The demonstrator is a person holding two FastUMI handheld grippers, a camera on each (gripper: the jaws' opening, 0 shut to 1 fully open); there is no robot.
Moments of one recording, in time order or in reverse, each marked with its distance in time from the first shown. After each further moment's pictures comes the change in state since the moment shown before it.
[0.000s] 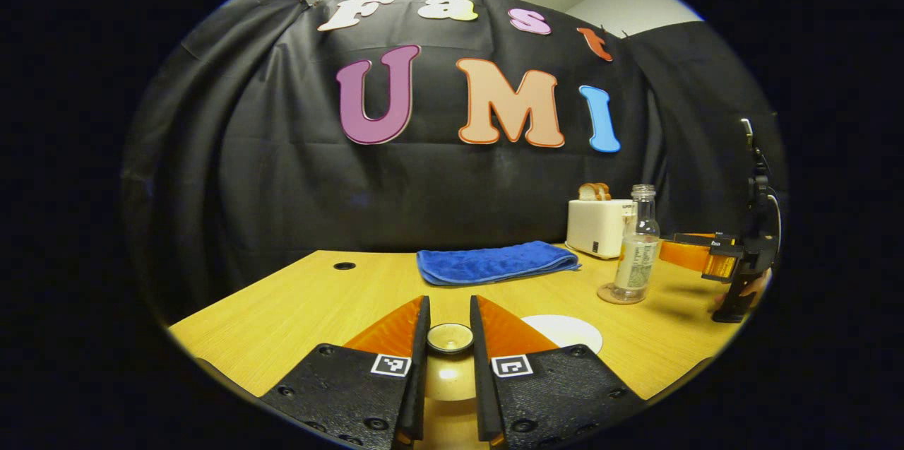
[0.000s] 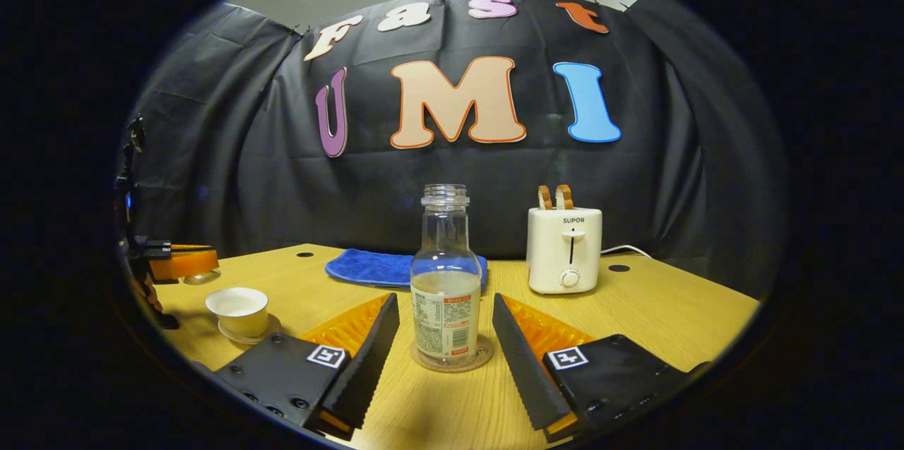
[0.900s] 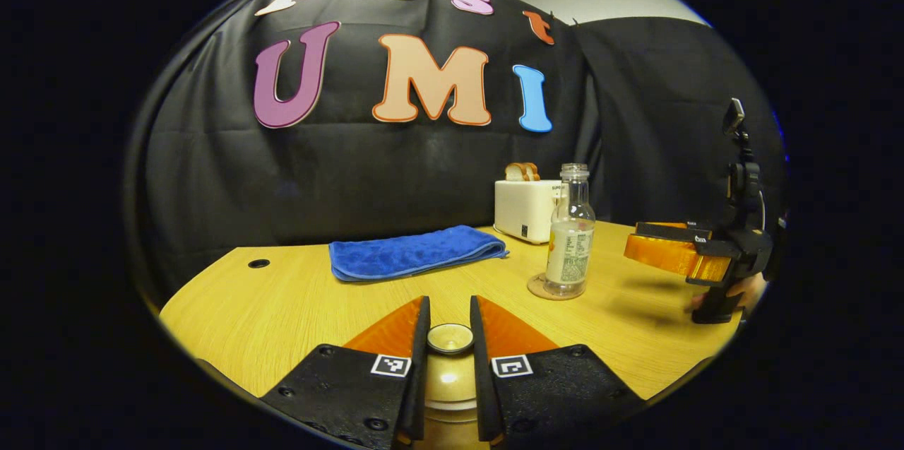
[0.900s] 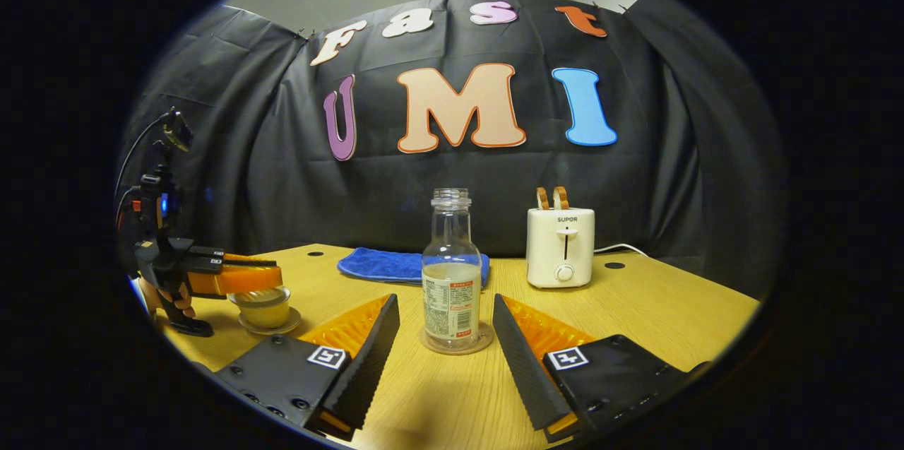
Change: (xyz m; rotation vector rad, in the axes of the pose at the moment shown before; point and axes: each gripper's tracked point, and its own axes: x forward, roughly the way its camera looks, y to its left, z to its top) left arm 0.031 -0.078 -0.016 0.035 0.106 -0.261; right arm -0.028 0.001 0.002 0.005 -0.003 0.013
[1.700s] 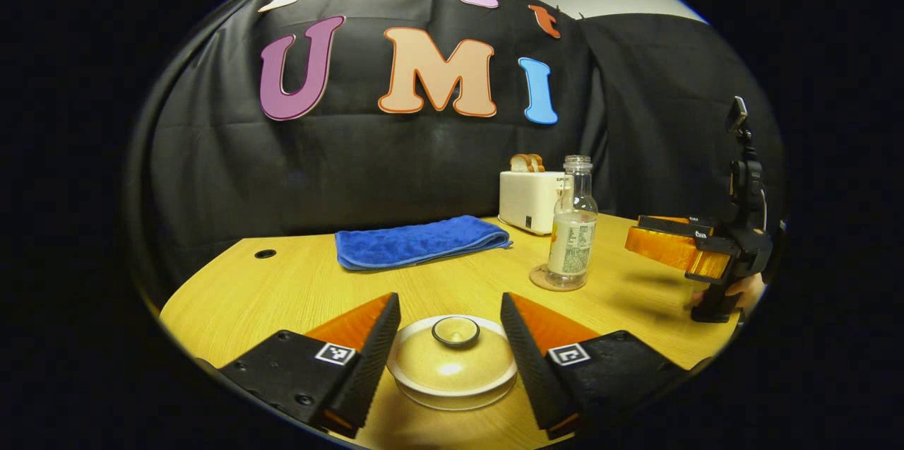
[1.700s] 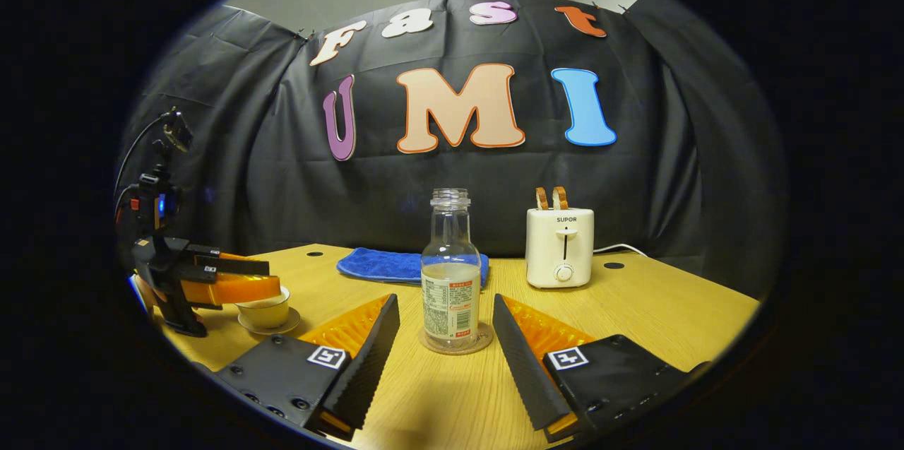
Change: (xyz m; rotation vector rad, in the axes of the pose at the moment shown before) left arm -0.018 0.001 -0.006 -0.013 0.034 0.039; right arm 0.000 -0.001 0.001 -0.001 -0.001 -0.004
